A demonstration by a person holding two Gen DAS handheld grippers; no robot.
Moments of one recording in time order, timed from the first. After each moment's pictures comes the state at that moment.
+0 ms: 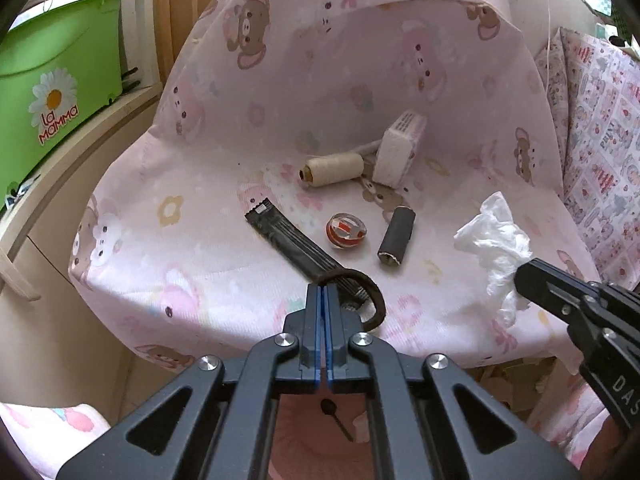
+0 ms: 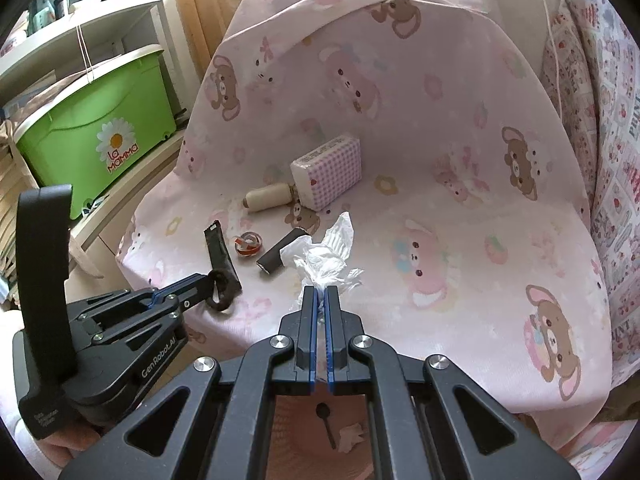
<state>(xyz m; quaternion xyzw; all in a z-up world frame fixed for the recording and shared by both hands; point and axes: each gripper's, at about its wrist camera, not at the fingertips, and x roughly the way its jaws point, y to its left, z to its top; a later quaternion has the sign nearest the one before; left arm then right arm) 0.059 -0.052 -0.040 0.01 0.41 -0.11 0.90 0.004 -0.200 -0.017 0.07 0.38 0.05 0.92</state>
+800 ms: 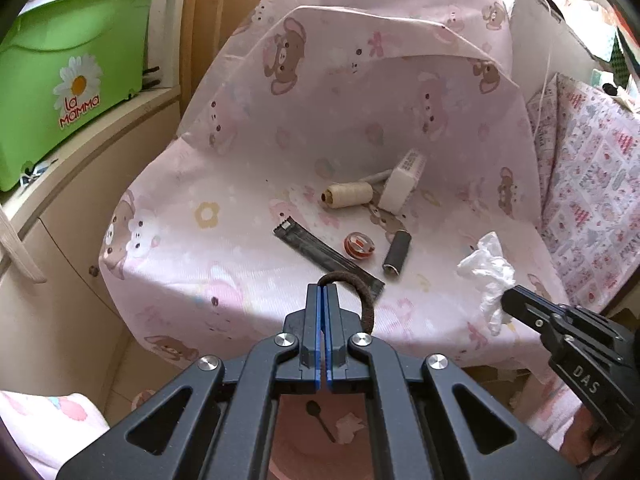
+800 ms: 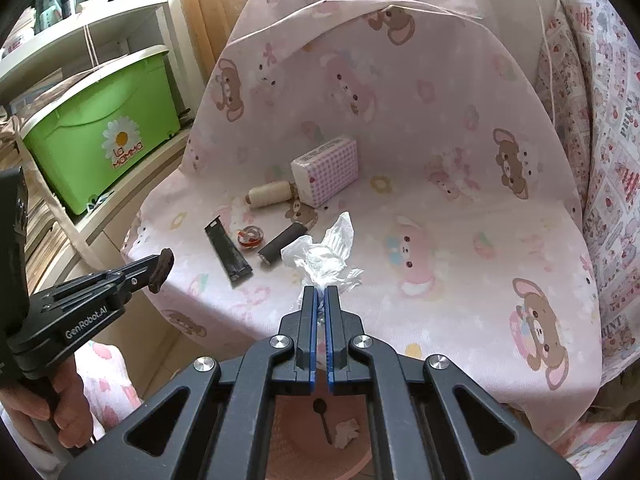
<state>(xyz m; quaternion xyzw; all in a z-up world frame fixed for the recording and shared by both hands) 0.035 -0.011 -0.010 -0.05 0.40 -0.13 0.91 -0.014 -0.204 -0.012 0.06 0.38 0.06 0.92</state>
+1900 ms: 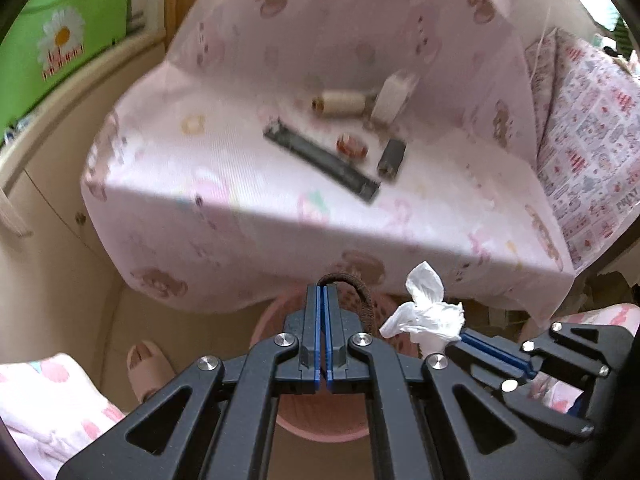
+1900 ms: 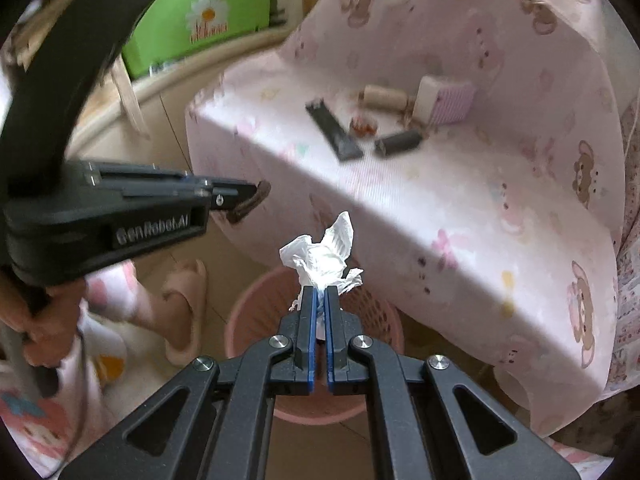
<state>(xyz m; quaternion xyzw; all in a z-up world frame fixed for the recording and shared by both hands) 0.015 -0.016 -0.048 -0.04 0.50 -0.15 0.85 -0.058 -0.129 -0.052 -0.10 0.47 0.15 0.86</state>
